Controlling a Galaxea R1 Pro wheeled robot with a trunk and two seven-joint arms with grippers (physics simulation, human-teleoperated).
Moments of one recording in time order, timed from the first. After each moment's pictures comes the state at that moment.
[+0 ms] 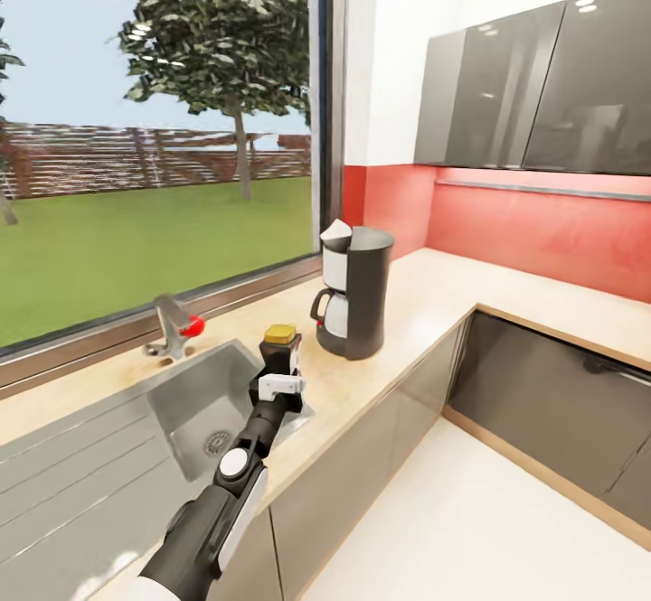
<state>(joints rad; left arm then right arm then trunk) -0.44 -0.12 -0.29 -1.11 0.08 -0.11 0.08 -0.02 -0.01 -0.13 -0.19 -0.02 -0.19 -0.03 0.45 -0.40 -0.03</state>
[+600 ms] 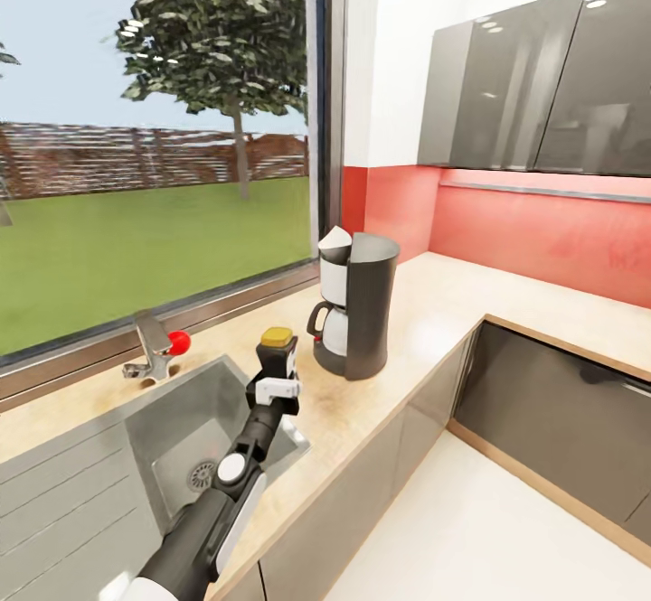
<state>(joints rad) -0.44 -0.11 -0.29 -1.07 0.08 -0.17 0.09 -0.02 -0.01 -0.13 -0.19 -0.02 -0.19 -0.03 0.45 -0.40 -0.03</state>
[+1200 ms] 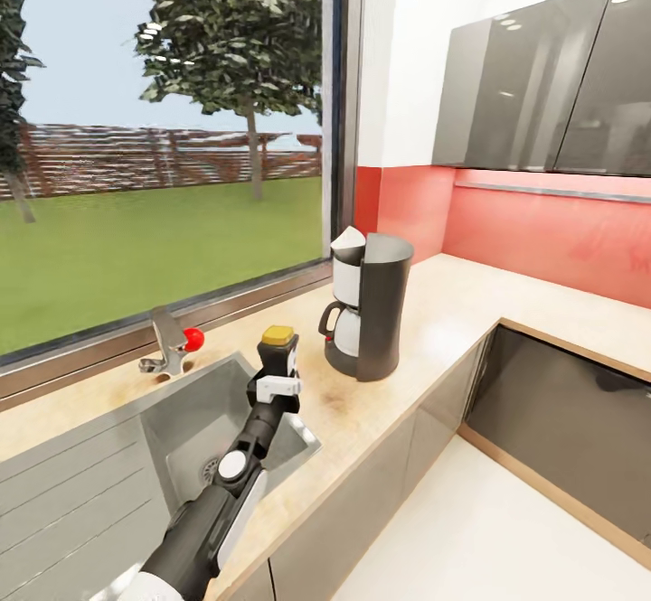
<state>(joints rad) -0.46 -0.11 -0.29 -1.06 0.08 -0.17 0.09 -0.02 -0.01 -0.13 -0.19 -0.02 -0.19 -0.03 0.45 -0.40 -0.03</state>
